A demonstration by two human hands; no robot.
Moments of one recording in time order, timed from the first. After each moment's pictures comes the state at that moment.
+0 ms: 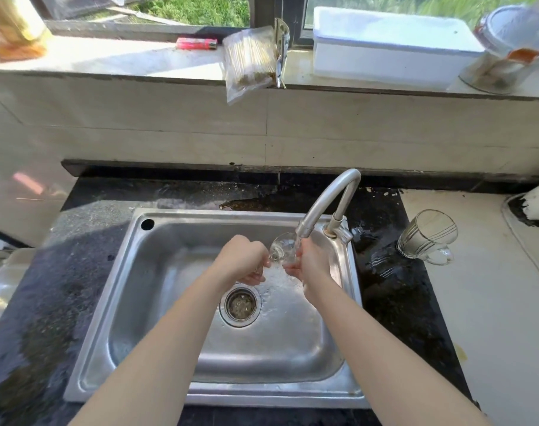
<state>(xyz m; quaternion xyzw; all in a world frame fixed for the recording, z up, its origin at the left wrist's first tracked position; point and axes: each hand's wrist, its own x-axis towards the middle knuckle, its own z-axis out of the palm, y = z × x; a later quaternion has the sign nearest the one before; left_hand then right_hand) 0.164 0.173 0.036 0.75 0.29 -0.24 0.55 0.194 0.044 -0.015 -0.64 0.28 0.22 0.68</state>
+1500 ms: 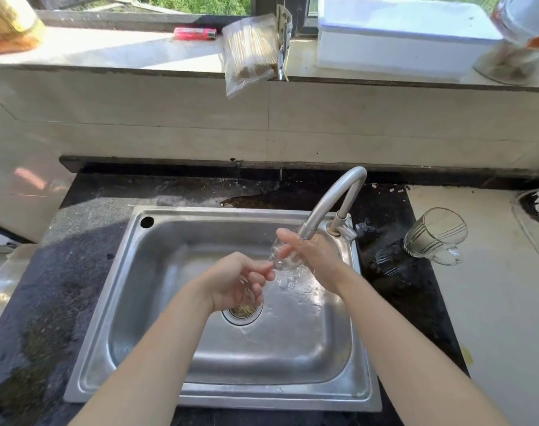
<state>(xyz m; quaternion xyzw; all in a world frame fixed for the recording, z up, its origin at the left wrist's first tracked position) 0.145 0.189 0.025 0.47 0.27 -0.39 0.74 0.201 0.023 0.018 -0.72 -0.03 0.31 0.62</state>
